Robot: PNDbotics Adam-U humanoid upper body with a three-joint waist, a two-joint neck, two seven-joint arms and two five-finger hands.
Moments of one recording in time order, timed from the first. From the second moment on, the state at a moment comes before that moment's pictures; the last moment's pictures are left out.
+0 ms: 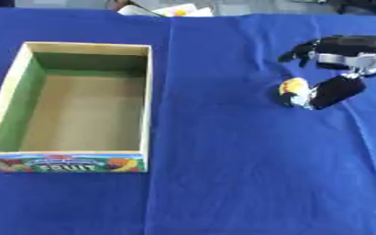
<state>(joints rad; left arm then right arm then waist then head) -0.33 0.37 0.05 -1.98 0.07 -0.36 0.24 -0.53 -1.09 0.21 -1.66 0.51 0.03 0.66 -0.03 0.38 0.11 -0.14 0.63</state>
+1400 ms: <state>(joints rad) -0.33 0.37 0.05 -1.98 0.07 -0.36 0.24 -0.62 -0.99 0.24 -1.35 0.72 -0.02 0.61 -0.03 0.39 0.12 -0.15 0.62</state>
